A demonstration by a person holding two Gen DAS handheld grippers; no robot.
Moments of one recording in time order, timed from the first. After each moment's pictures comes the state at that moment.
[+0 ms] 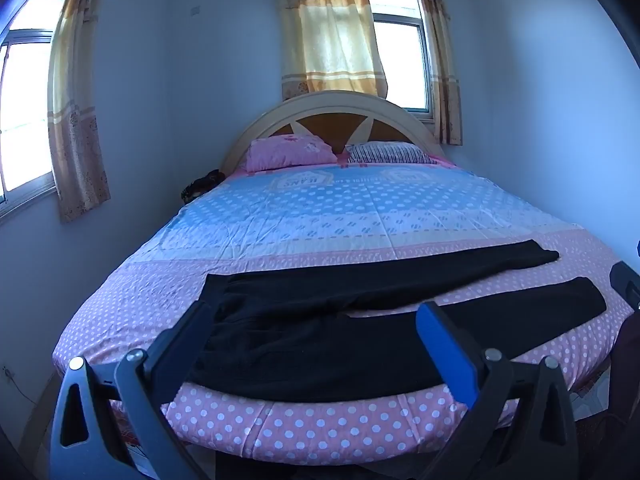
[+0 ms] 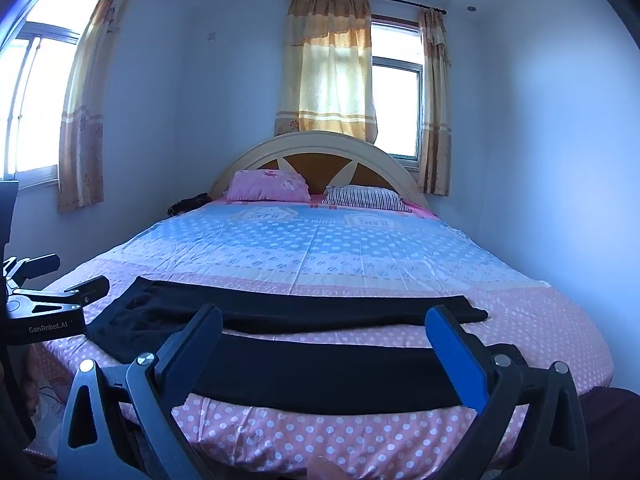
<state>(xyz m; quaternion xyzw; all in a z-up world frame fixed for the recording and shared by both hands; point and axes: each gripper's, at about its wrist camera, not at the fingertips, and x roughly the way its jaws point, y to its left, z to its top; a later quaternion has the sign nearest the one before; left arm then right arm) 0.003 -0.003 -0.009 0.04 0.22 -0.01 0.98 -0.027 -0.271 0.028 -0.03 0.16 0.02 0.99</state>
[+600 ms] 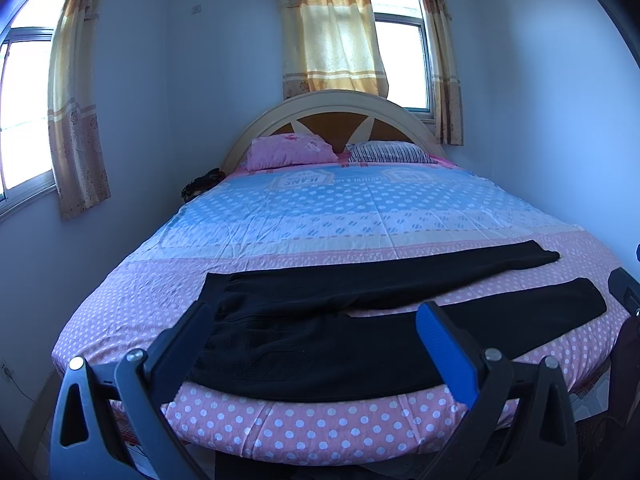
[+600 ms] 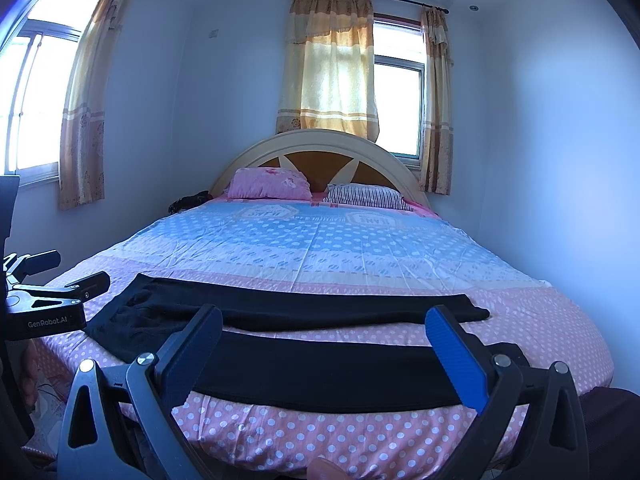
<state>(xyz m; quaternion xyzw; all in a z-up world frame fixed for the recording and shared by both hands) 0.004 -0.001 -0.008 0.03 0.22 -0.01 0.97 -0.029 -0.268 0.028 -0.04 0.16 0.02 0.99</state>
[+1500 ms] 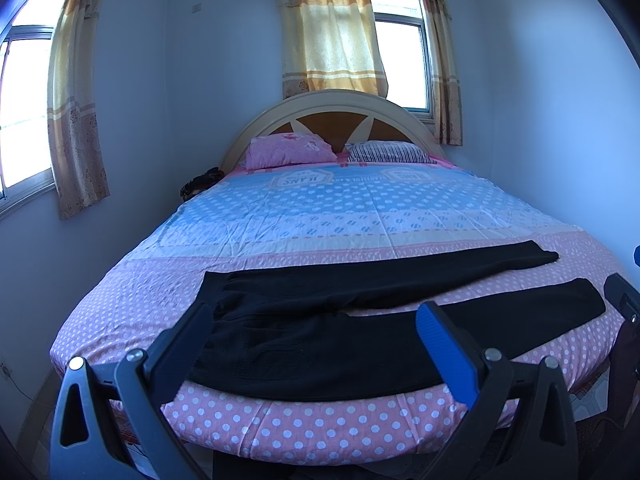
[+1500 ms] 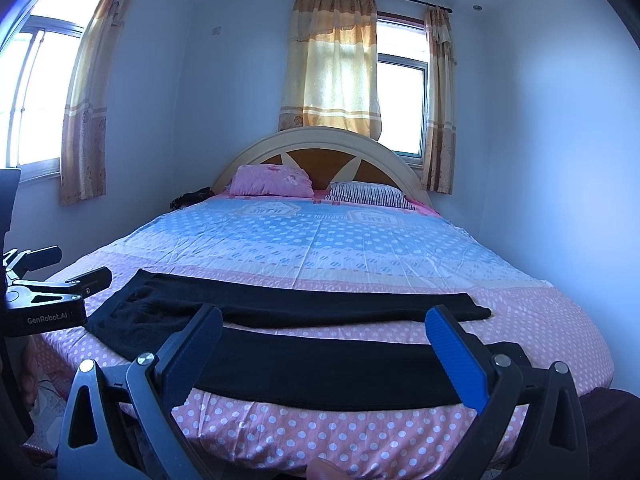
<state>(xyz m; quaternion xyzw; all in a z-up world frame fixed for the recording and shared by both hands) 0.004 -0.002 -0.010 0.03 0.22 -0.01 0.97 -0.029 -0.265 0.024 -0.04 0.16 0.02 0.99</state>
